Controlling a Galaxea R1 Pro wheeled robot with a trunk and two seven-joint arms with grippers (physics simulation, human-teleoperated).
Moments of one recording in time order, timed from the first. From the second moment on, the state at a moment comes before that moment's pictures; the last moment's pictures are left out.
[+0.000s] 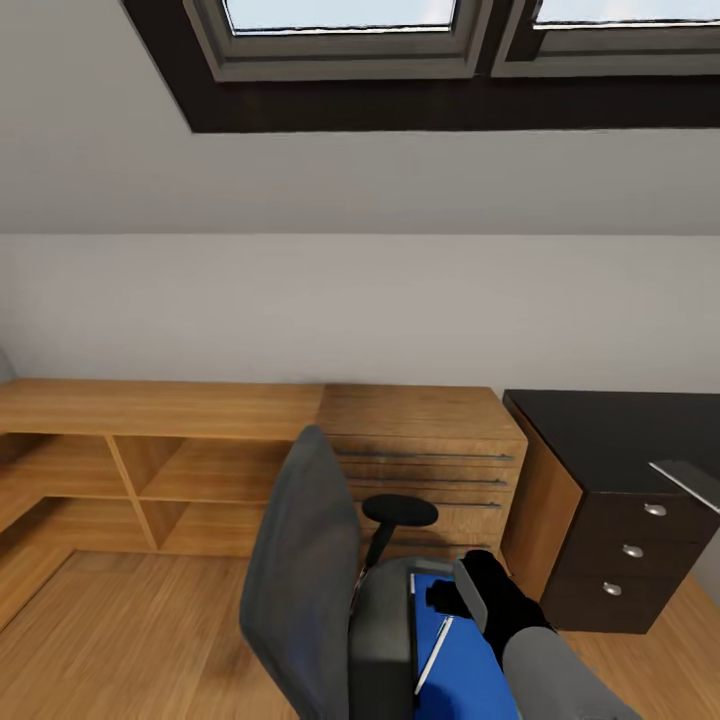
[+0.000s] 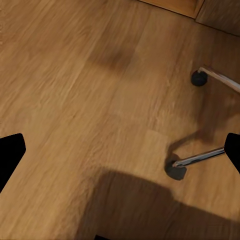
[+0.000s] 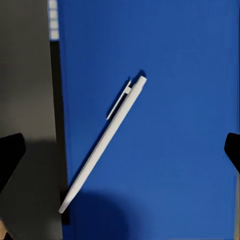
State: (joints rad) left arm -0.06 0.04 -0.09 -0.03 0.52 -0.80 -0.16; right arm -0.65 0.13 -0.16 -0.52 -0.03 0.76 -0.19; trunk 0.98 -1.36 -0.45
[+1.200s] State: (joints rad) left arm -0.06 0.07 -0.09 -0.03 0.62 -0.80 -0.16; right arm -0.74 0.13 -0.16 -0.39 -0.25 0.79 -0.23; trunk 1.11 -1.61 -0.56
